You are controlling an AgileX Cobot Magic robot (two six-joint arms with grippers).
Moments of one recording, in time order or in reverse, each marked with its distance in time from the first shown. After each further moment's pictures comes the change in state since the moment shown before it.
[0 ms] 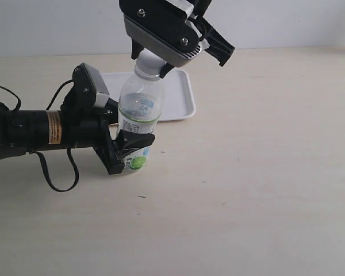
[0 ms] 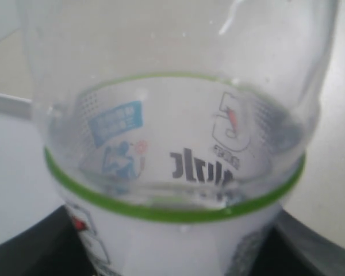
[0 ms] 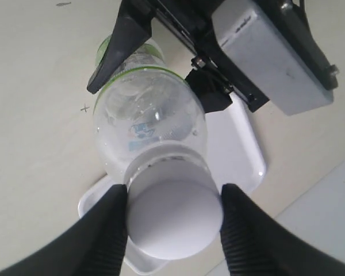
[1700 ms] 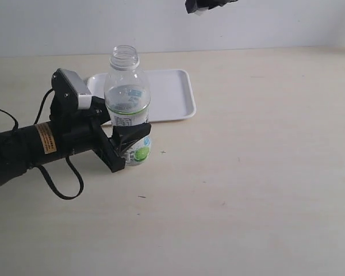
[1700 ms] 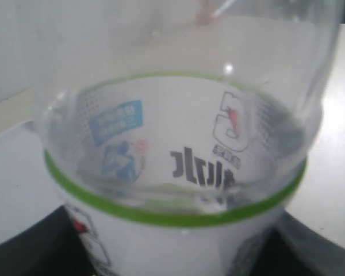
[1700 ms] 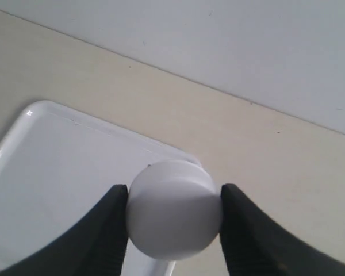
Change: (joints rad) left arm 0.000 0.057 0.112 -0.294 -0.255 0.171; right arm -0.312 0.298 -0.257 0.036 -0.390 1.890
